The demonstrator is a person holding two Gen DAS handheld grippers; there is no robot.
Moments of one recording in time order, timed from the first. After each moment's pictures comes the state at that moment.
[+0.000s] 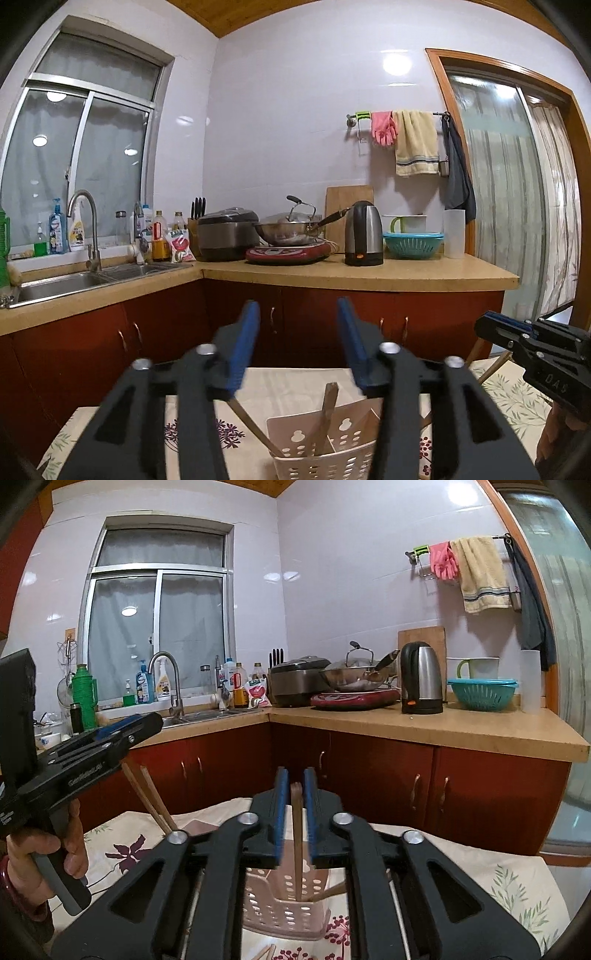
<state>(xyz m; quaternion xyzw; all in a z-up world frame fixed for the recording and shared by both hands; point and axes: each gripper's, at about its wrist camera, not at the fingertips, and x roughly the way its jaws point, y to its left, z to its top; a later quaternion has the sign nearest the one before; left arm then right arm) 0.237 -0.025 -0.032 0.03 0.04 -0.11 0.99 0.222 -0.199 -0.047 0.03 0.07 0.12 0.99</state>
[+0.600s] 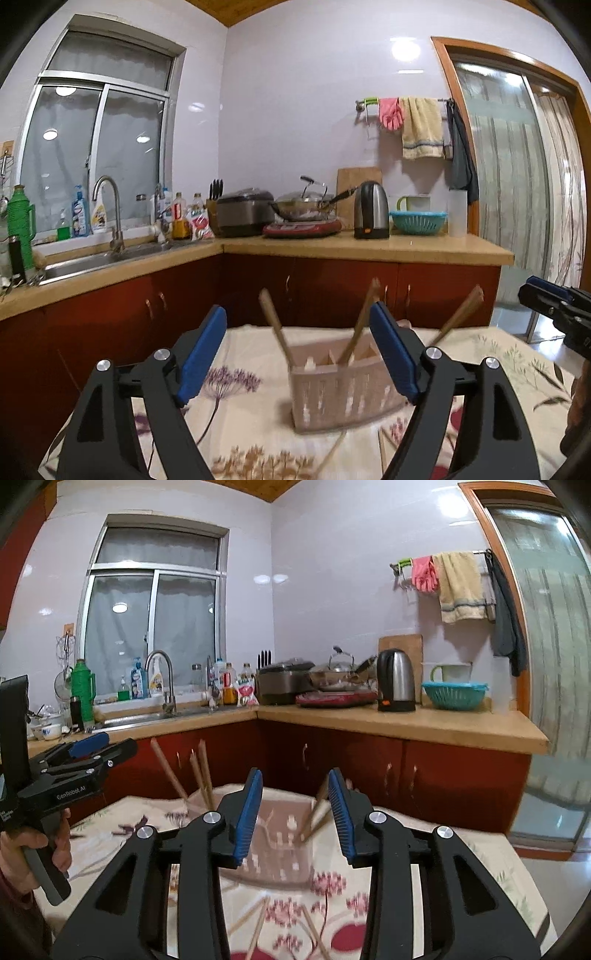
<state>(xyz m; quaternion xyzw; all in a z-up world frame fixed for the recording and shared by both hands) 0.168 -0.008 -0.055 0.03 0.09 -0.08 0.99 0.127 -0.209 -0.062 0.02 0.09 0.09 0.99</state>
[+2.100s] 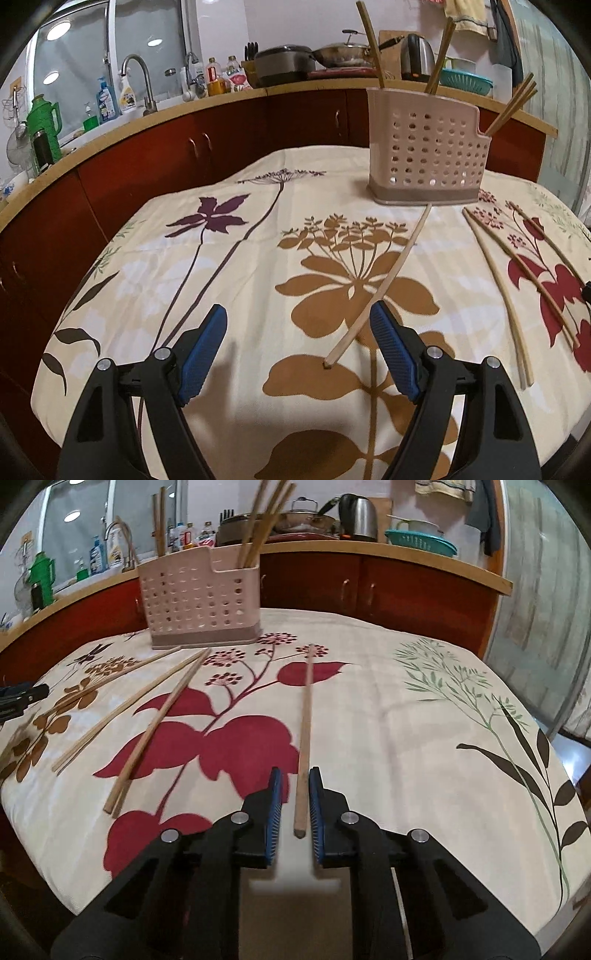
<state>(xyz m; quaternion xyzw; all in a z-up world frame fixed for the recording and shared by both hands) 0.137 0.067 -0.216 0.06 0.33 -0.01 0.94 0.076 -0.233 -0.244 -0.01 0.33 0.02 0.94</state>
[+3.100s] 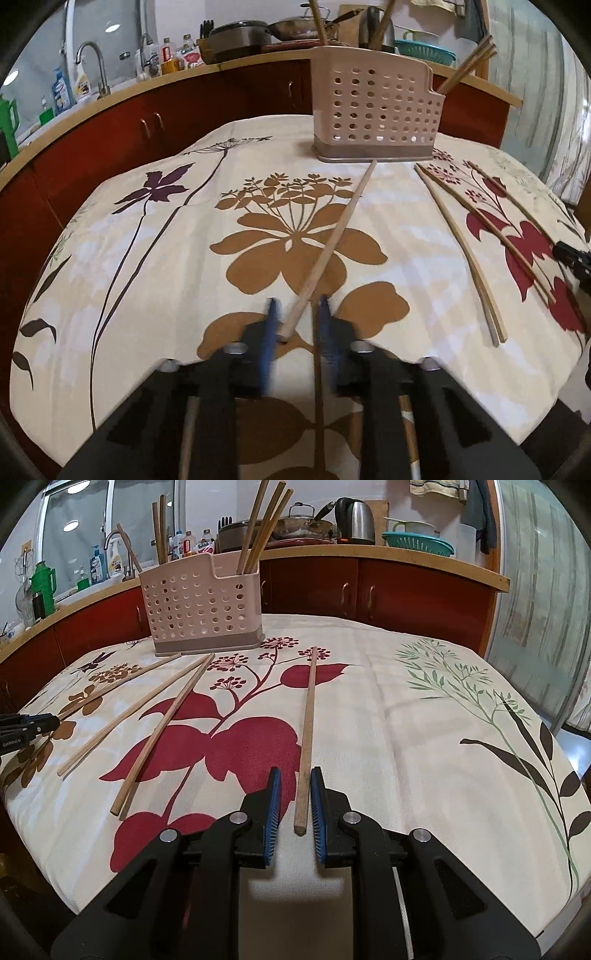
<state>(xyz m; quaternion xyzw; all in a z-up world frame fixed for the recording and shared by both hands) 0.129 0.044 -0.235 0.08 0.38 -0.09 0.92 0.073 -0.233 -0.245 0.01 0.32 0.02 0.95</state>
